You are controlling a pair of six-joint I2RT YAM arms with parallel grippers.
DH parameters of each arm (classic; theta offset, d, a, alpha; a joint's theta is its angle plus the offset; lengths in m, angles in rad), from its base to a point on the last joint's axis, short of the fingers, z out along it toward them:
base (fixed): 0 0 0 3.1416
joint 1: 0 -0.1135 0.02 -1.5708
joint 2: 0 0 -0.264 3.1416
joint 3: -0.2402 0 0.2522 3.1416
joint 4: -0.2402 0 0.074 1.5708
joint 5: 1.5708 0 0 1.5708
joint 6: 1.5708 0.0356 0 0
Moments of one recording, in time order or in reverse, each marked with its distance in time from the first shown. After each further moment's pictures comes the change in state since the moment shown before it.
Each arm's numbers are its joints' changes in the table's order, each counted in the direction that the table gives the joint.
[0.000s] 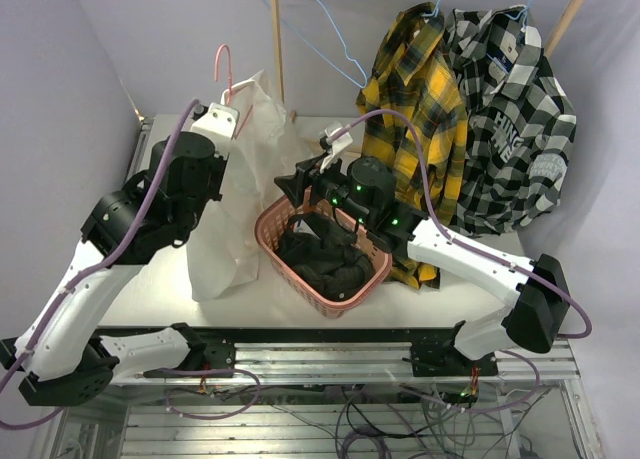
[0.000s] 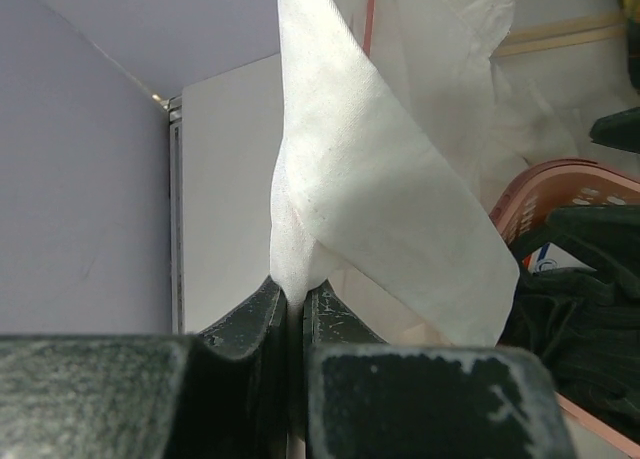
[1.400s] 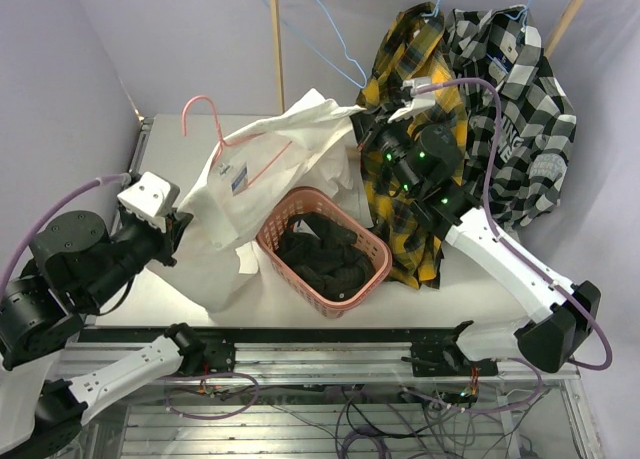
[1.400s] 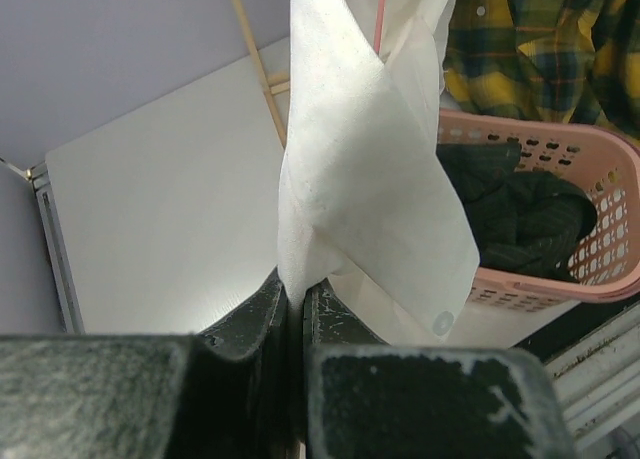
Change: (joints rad) left arm 0.002 0.396 0.124 -0.067 0.392 0.026; right arm 0.242 0.131 -0.100 -0.018 0.146 0.030
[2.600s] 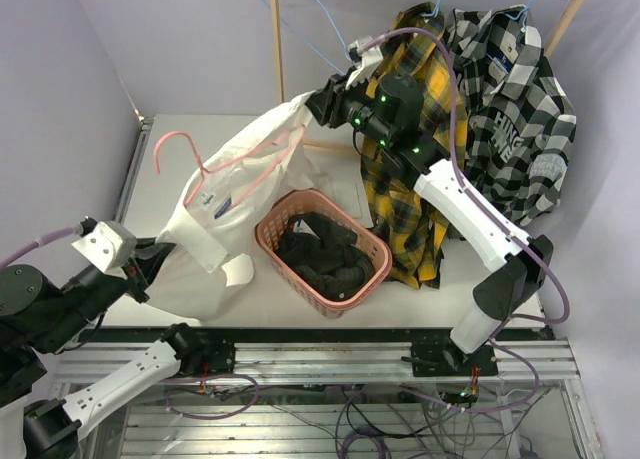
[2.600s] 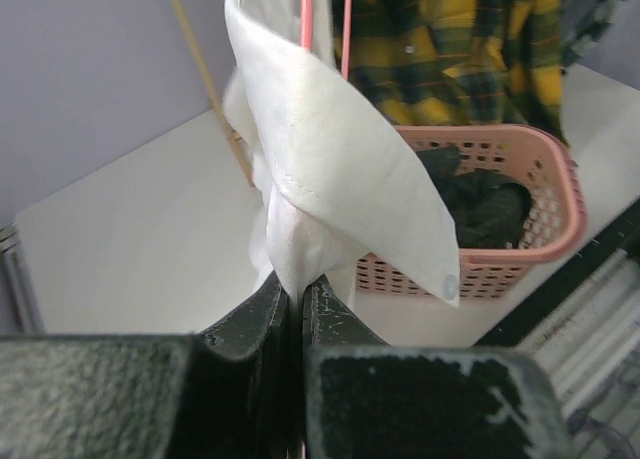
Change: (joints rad) left arm 0.000 0.219 0.069 -0.007 0.195 0.051; right arm 0.029 -0.355 -0.478 -0.235 -0.325 0.003
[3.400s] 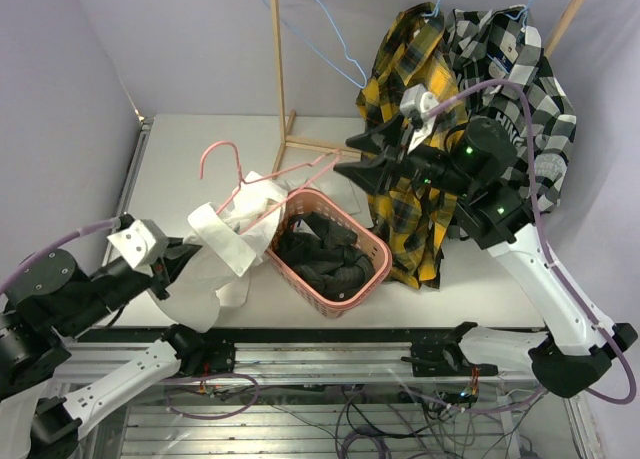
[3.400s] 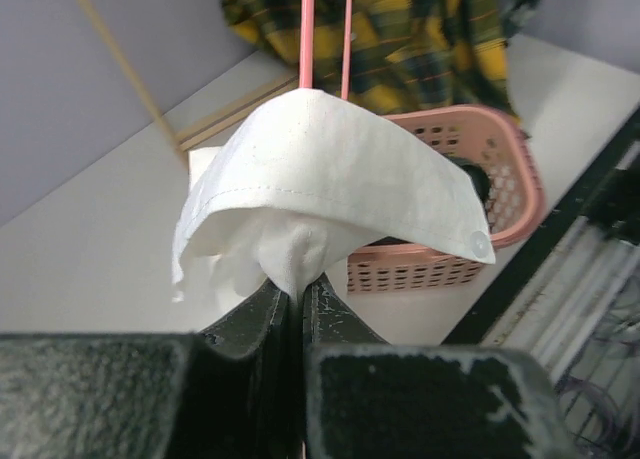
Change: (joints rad) left arm 0.000 -0.035 0.079 0.066 0.077 0.025; right arm 0.019 0.514 0.315 -0.166 -0.397 -0.170
